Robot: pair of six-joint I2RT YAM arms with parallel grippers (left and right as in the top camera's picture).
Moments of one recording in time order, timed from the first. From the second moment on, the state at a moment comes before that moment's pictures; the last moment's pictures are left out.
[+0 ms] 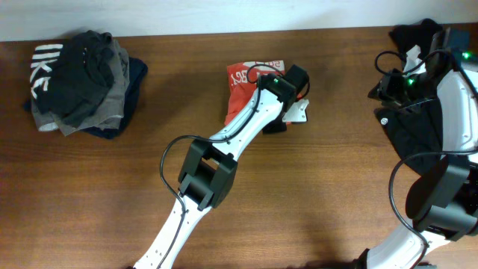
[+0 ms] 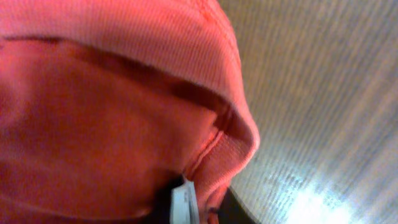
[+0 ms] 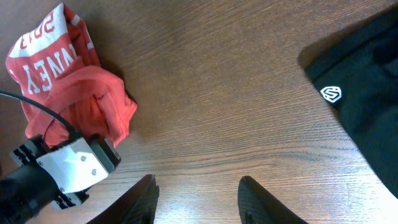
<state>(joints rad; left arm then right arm) -0.69 2.66 2.46 -1.21 -0.15 0.76 -0.34 1.93 1.78 -1.17 -0.40 0.09</state>
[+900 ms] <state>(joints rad) -0.49 2.40 2.62 -1.18 -0.28 0.60 -0.34 1.93 1.78 -1.16 -0.40 0.09</state>
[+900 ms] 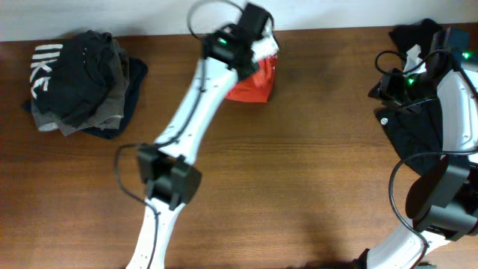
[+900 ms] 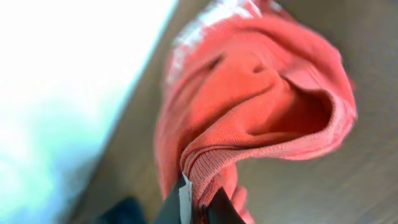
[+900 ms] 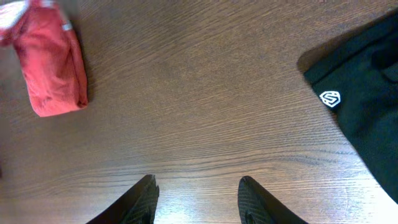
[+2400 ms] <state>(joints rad) -0.53 2.36 2.18 -0.93 0.04 0.60 -0.34 1.93 1.78 -1.17 -0.40 0.09</state>
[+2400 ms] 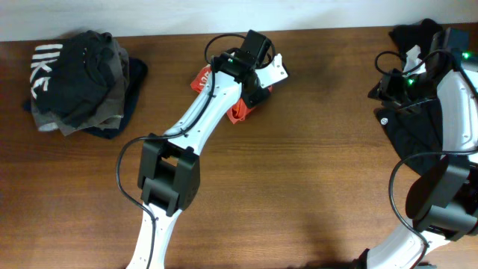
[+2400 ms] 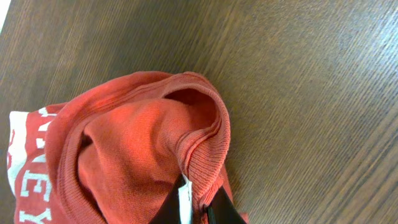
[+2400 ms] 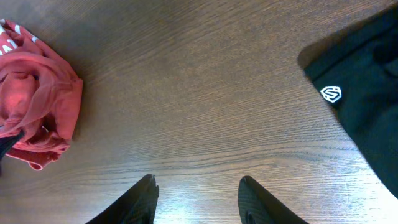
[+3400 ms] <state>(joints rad) -0.54 2.51 2.18 -0.89 -0.13 0.59 -0.34 1.93 1.78 -1.17 -0.40 0.09</state>
